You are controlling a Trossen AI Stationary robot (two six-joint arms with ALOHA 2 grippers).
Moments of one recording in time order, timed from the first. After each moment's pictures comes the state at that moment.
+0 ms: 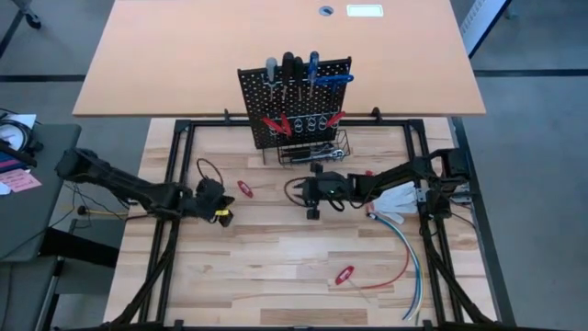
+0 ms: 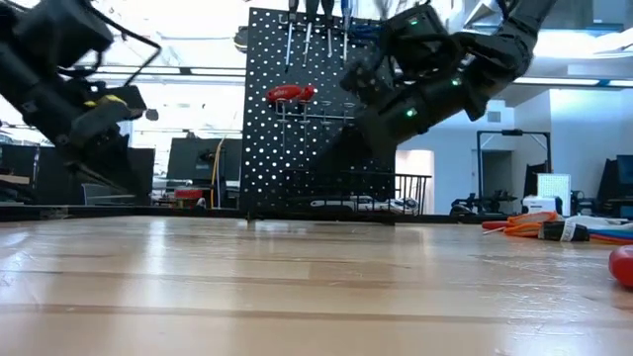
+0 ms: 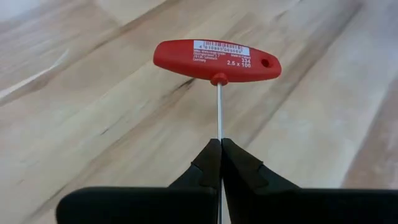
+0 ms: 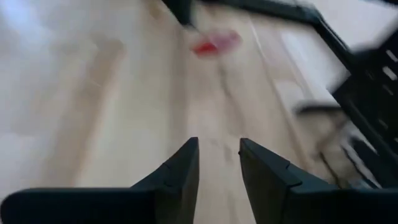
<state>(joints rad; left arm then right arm) -0.20 0.86 0.25 -0.27 -0.53 -0.79 -0.05 1.80 0.80 0.58 0.11 -0.20</state>
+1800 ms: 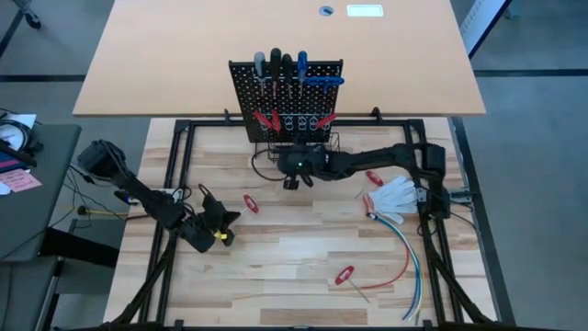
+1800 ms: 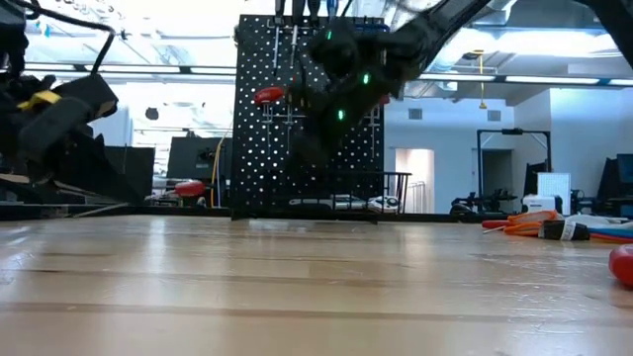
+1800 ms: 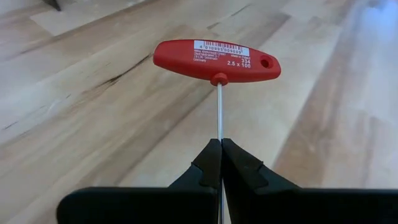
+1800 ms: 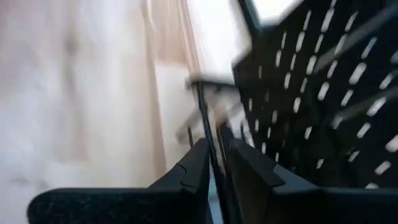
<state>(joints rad) -0.62 1.25 0.21 0.15 -0.90 -1.01 -0.20 2.02 1.32 0.08 0.35 -0.38</state>
